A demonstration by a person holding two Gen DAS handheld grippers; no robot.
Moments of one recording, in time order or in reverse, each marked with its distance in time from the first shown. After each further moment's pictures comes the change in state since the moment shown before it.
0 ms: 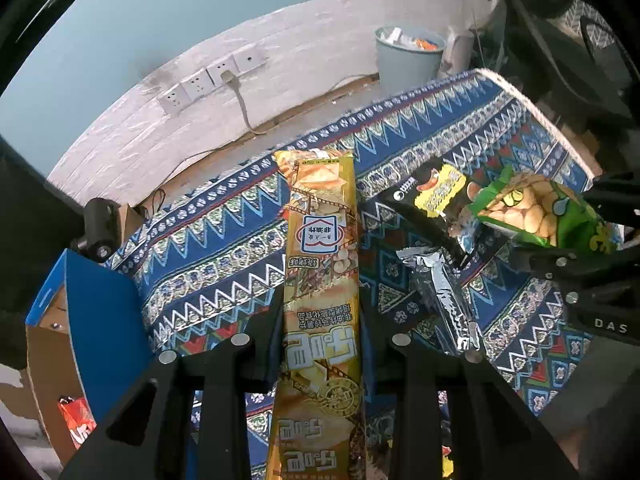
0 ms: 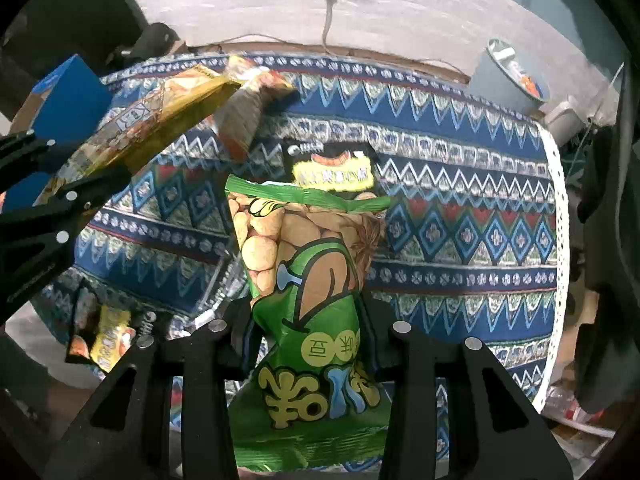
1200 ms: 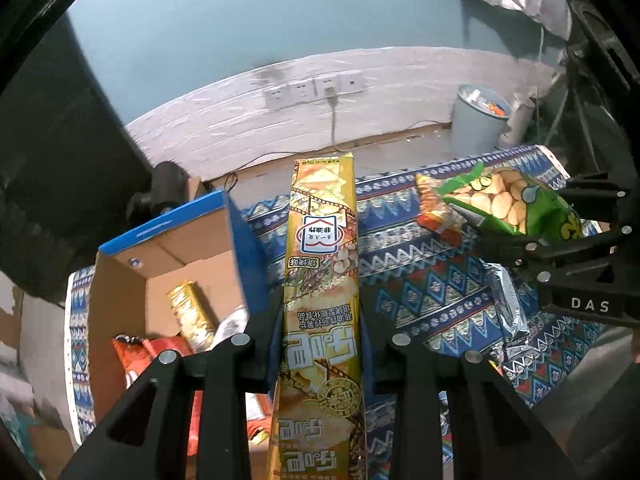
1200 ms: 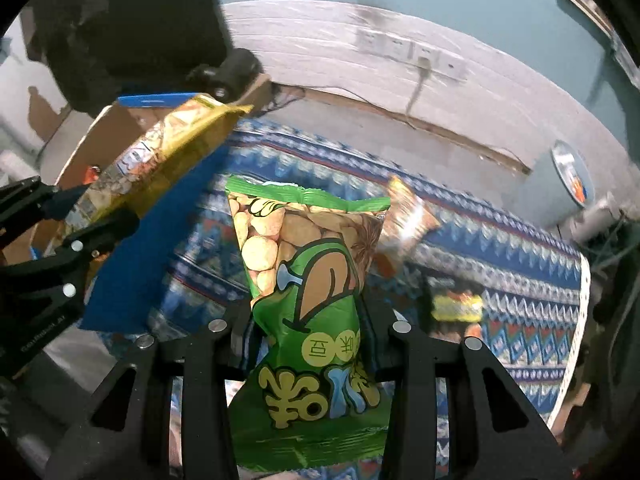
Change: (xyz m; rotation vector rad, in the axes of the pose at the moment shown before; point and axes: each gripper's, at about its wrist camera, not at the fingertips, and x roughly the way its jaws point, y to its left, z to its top) left arm -0.089 0.130 -0.062 -0.247 -0.092 0.096; right arm -0.042 0.154 0.081 -0.209 -0.122 0.114
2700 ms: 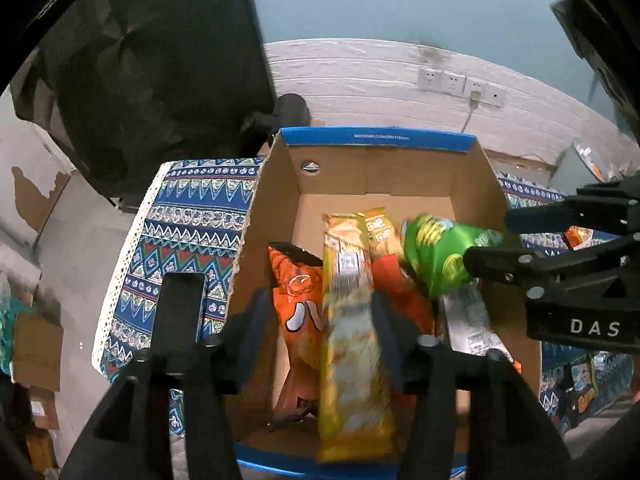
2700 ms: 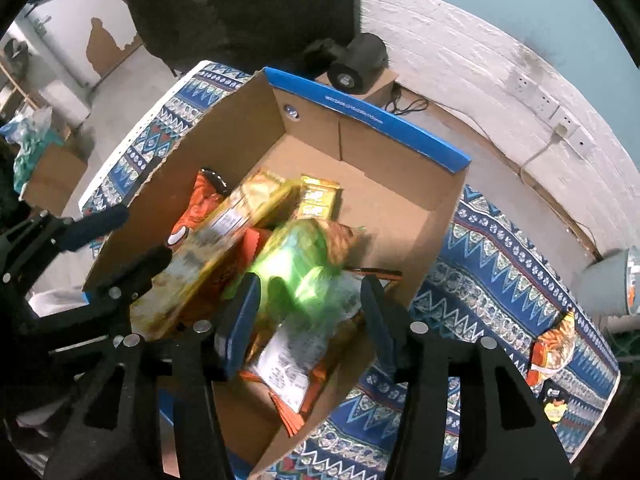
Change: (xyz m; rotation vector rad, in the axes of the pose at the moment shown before) left arm 0.002 0.191 -0.083 -0.345 0.060 0.185; right arm 0.077 0.195 0.088 -0.219 0.093 0.131
